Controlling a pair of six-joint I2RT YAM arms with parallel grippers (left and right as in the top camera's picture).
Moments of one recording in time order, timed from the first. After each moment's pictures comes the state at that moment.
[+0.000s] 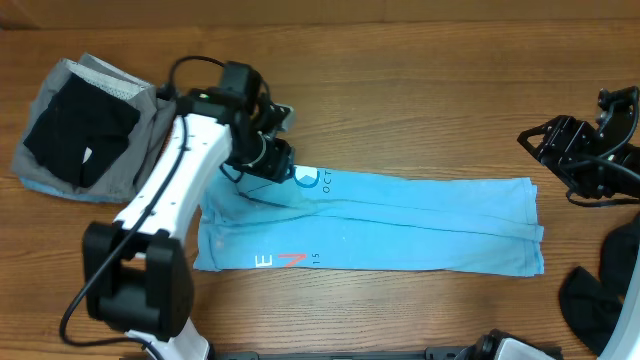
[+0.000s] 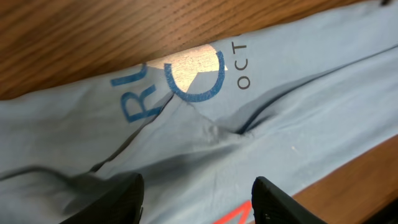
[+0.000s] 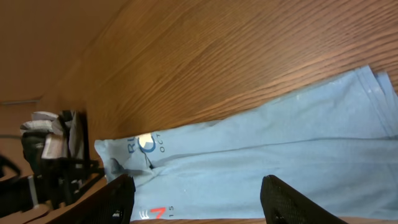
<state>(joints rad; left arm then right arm) -0.24 1.83 1.48 -1.06 0.31 0.10 -0.41 1.35 1.54 -1.32 -0.57 0.18</state>
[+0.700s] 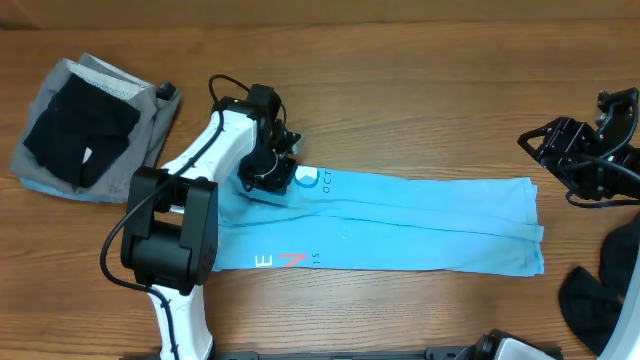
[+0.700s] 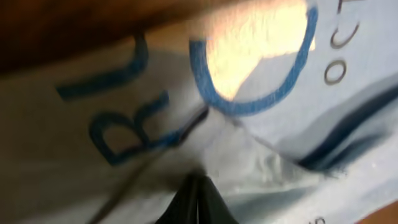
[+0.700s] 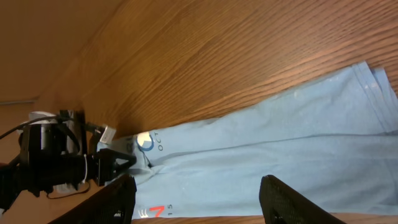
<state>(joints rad) -0.27 2.08 1.47 -1.03 0.26 0.14 -0.41 1.35 1.54 -1.33 -0.56 0.18</state>
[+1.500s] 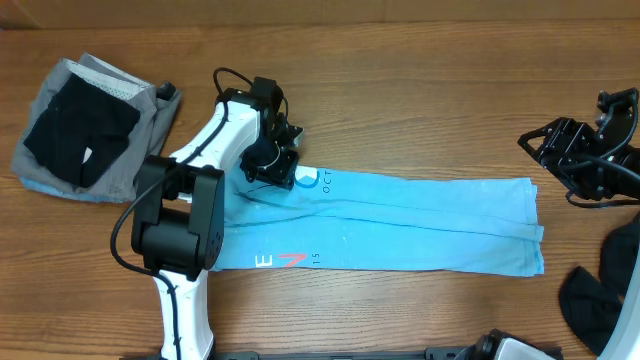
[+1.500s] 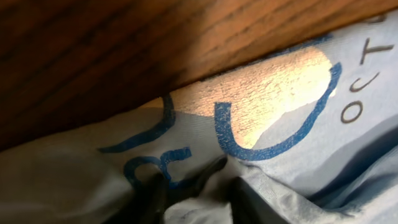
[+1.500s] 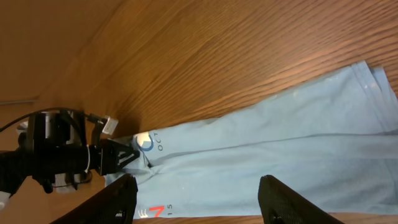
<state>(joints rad) -0.27 2.17 1.58 -1.06 0.26 0.15 -0.41 1.35 1.54 -1.33 -0.56 0.18</state>
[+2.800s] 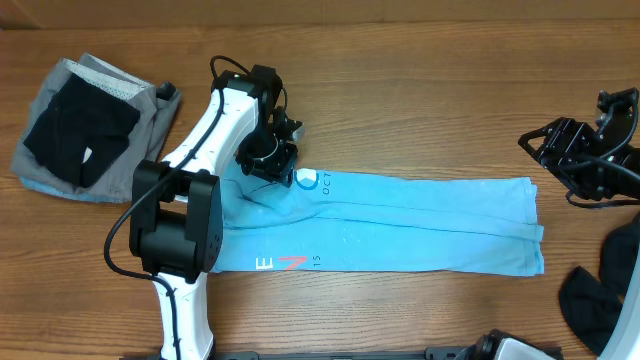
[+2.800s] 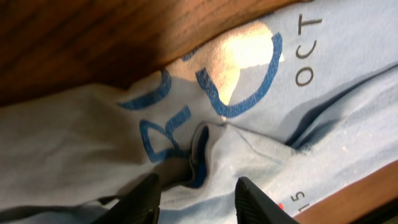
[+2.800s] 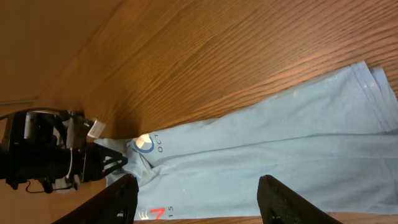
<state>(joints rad) -0.27 2.15 1.70 -1.25 0.25 0.16 -0.41 1.35 1.54 -1.33 -0.56 0.18</state>
